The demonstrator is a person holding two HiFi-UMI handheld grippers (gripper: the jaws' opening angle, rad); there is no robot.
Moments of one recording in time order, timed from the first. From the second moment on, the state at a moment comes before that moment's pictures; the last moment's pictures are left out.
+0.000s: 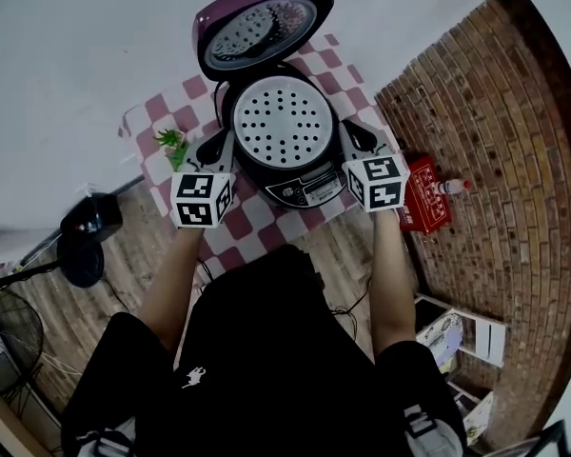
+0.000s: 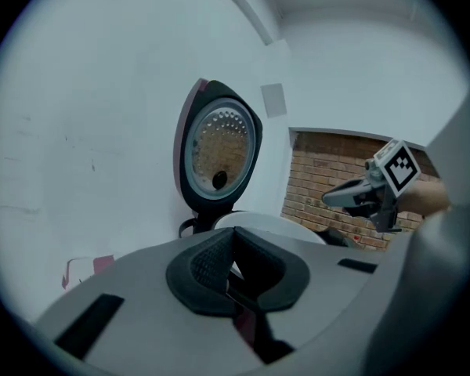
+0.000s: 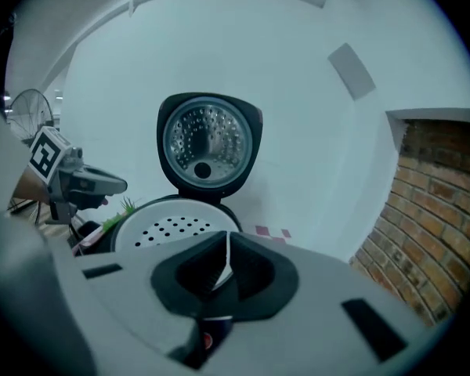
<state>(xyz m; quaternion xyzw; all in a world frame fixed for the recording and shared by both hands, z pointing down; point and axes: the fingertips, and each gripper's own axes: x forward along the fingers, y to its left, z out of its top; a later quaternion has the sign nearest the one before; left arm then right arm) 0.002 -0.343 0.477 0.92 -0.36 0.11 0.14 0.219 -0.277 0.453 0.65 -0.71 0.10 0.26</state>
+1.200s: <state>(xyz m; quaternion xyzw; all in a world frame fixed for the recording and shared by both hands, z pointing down) 0.007 -0.370 0.511 0.88 -0.43 0.16 0.13 0.229 -0.386 0.546 0.47 -0.73 0.12 0.49</state>
